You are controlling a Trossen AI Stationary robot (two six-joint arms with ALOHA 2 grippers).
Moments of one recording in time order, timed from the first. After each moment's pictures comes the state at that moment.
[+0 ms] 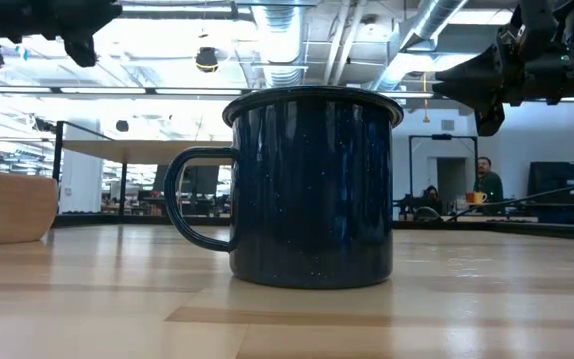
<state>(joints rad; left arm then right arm) 0.74 0.01 0.31 -0.01 0.58 -0.28 -0.14 0.43 0.08 0.39 0.06 0.33</state>
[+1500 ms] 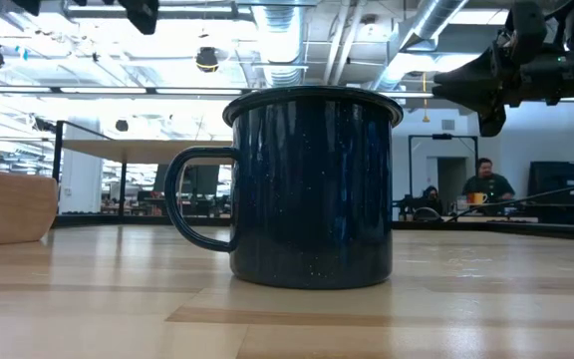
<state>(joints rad) 0.35 0.63 0.65 -0.02 0.50 -0.06 -0.14 0.43 0.08 0.39 0.13 0.33</state>
